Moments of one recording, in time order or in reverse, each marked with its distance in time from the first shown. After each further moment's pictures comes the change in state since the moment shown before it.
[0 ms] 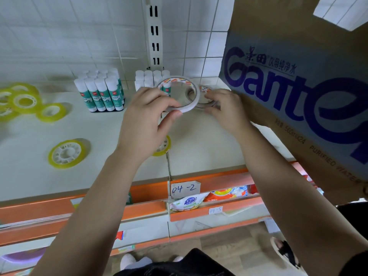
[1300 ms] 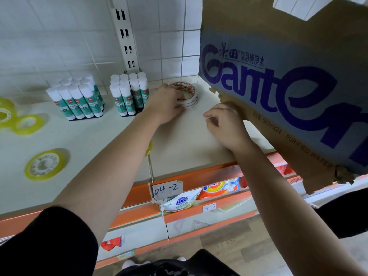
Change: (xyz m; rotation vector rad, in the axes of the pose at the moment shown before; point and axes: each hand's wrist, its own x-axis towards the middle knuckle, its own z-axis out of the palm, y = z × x) left_hand 0.074 -0.016 0.100 0.188 -0.598 -0.108; right_hand -0.061 0.012 -0.024 0.020 0.002 0.112
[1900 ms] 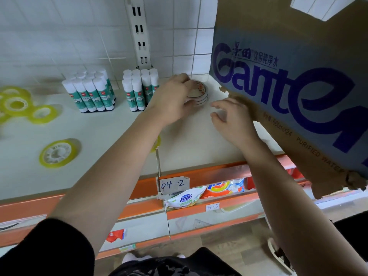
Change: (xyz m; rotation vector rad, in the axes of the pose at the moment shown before) left_hand -0.024 0.007 -0.018 -0.076 0.161 0.106; right_hand 0.003 -0.019 -0.007 0.019 0.023 -0.002
